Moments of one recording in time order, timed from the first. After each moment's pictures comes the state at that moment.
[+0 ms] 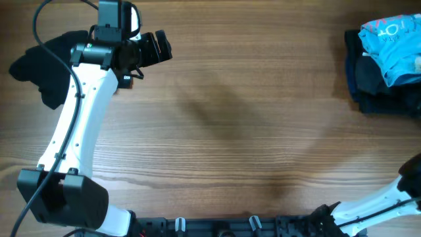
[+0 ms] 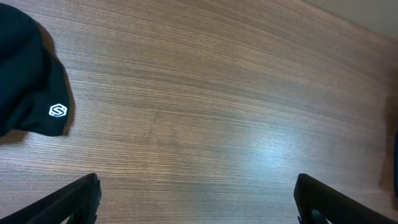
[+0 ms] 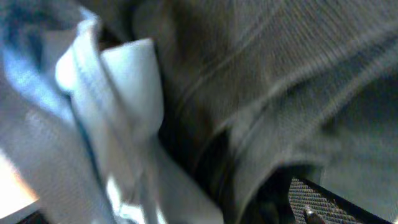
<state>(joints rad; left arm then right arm) -0.14 1.68 1.59 -0.87 0.15 -0.41 -0.91 2.00 1.46 -0.47 -0.69 1.07</state>
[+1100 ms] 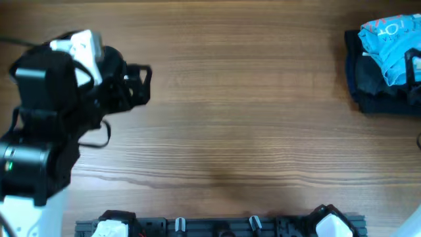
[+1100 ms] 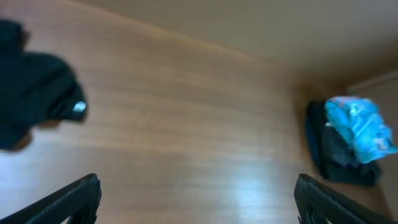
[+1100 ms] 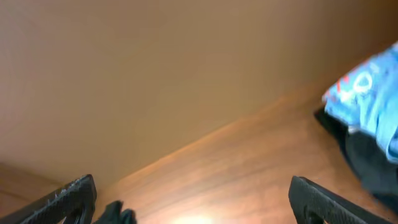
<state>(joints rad) -0.14 1.12 1.60 -1.14 0.17 -0.40 -0.81 1.05 1.47 -0.86 -0.94 0.31</state>
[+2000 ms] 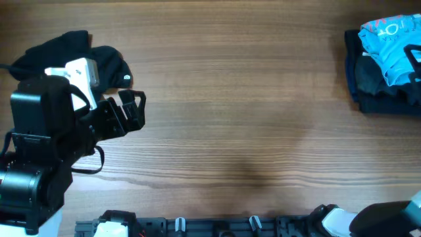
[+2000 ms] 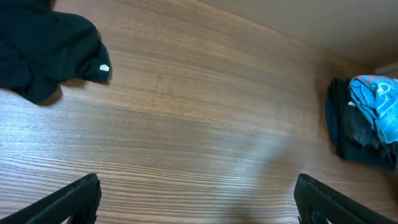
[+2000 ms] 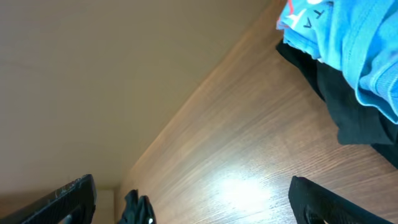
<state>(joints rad) -0.14 1.05 1.60 -1.30 0.14 -0.40 -0.81 1.46 1.47 -0.88 -0.94 0.31</state>
